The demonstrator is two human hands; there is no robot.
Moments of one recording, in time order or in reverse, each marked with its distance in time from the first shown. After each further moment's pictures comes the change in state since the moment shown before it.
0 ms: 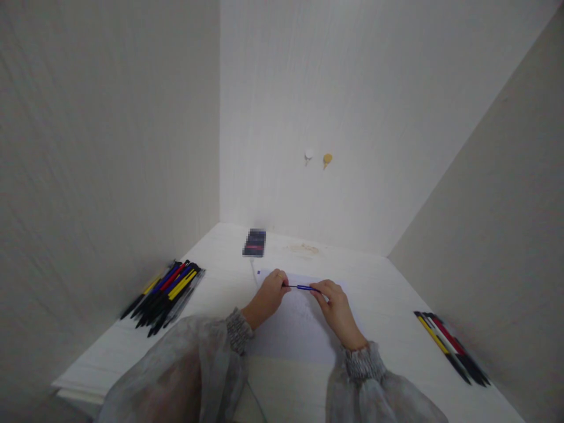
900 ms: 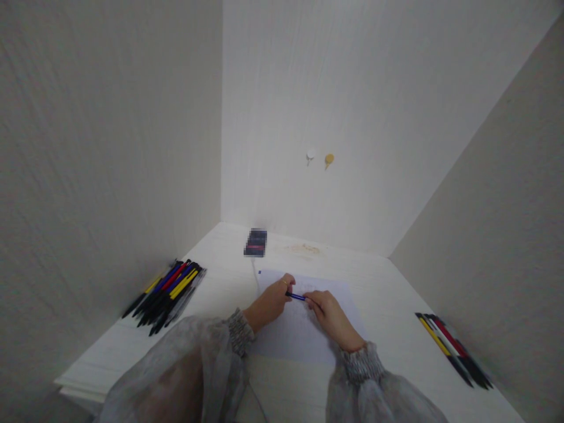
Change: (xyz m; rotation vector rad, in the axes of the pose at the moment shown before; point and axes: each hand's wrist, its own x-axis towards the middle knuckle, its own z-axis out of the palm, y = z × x) left_hand -0.008 -0.003 0.005 -0.087 -0.175 0.003; right_hand -0.001 -0.013 0.001 -0.001 -0.291 -0.020
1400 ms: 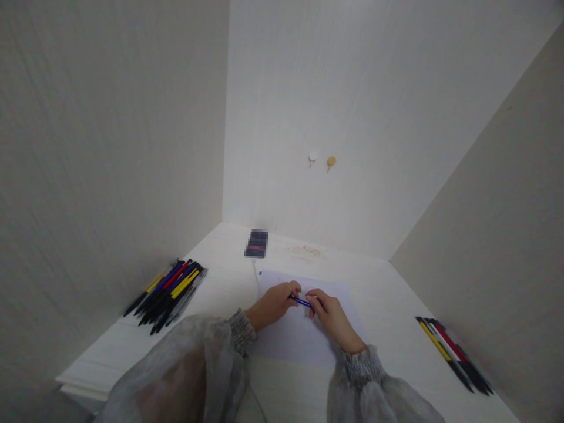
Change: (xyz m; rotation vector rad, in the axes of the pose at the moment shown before) left_hand -0.002 0.014 -0.007 0.020 -0.033 0.121; right_hand 0.001 0.000 0.001 0.320 0.029 0.211
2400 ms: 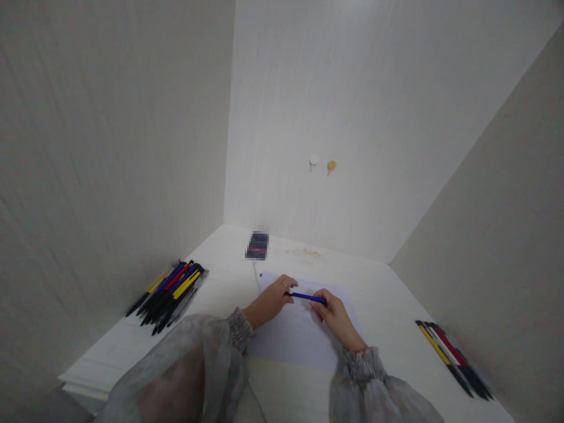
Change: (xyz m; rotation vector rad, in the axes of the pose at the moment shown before) left_hand 0.002 -0.012 -0.007 -0.018 0.072 0.081; right_hand 0.001 0.009 -0.002 0.286 0.033 0.082
